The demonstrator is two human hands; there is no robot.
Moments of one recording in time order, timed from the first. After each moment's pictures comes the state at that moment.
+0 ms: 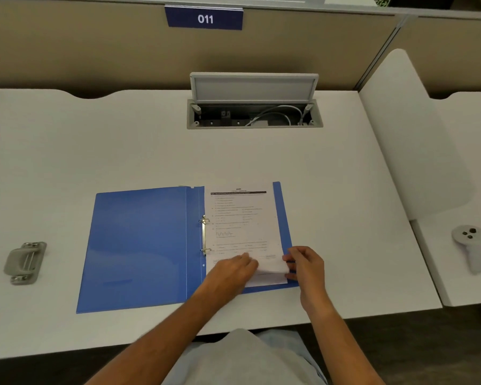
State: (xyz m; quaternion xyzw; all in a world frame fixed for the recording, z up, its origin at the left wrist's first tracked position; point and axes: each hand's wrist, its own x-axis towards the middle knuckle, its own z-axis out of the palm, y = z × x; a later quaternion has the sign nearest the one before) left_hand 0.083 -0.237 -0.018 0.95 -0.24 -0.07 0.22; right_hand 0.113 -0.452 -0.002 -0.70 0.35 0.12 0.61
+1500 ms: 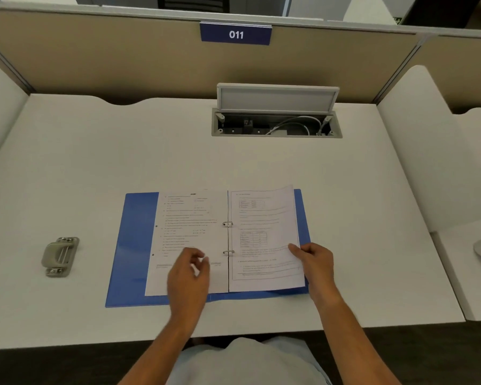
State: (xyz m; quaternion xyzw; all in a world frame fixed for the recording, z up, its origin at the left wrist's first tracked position) left_hand 0.030 -0.144 0.034 0.83 0.29 0.08 0.47; right_hand 0.128 -0.409 0.017 -0.77 0.29 0.13 0.56
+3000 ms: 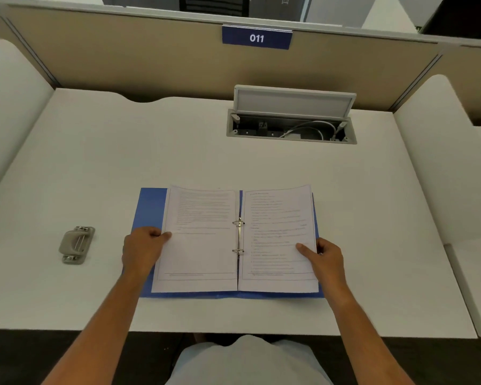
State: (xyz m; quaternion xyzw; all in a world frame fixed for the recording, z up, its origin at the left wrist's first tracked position) left_hand 0.072 0.001 0.025 0.85 0.40 -0.05 0.35; right_hand 0.138 -0.416 0.029 -0.82 0.18 0.13 0.53
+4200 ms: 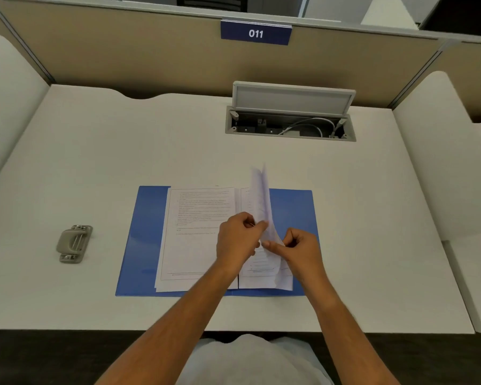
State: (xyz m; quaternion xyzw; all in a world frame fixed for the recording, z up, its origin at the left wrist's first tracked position) left_hand 0.129 -0.190 0.082 0.78 0.28 -0.09 0.55; right_hand 0.134 -0.354 0.066 -0.81 0.06 0.16 0.56
